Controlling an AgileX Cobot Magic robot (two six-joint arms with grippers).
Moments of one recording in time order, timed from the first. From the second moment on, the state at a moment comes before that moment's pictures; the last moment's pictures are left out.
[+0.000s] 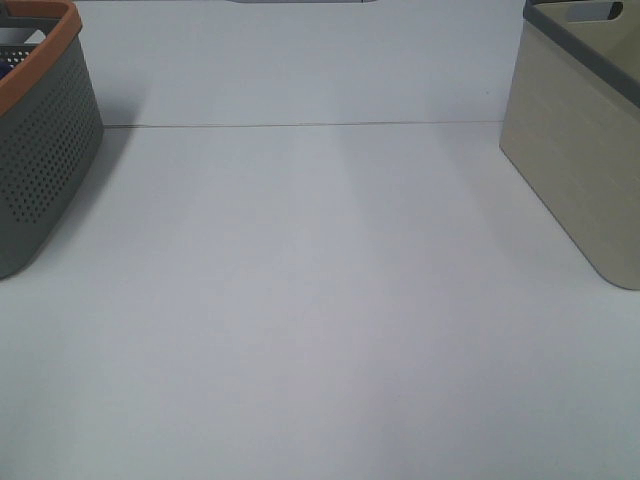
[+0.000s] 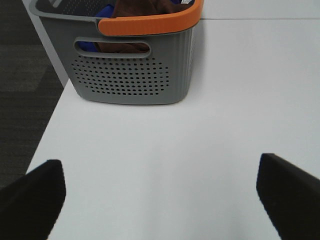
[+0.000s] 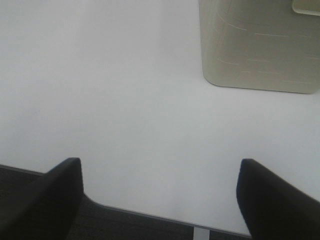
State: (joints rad) left arm 0.10 -0.01 -0.51 0.03 1.05 0.03; right arm 0.12 0.00 -0.50 0.04 1.05 -0.07
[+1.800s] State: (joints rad) left arm 0.10 0.00 -0.52 0.01 1.06 0.15; right arm 0.12 0.00 -0.50 0.04 1.05 -0.07
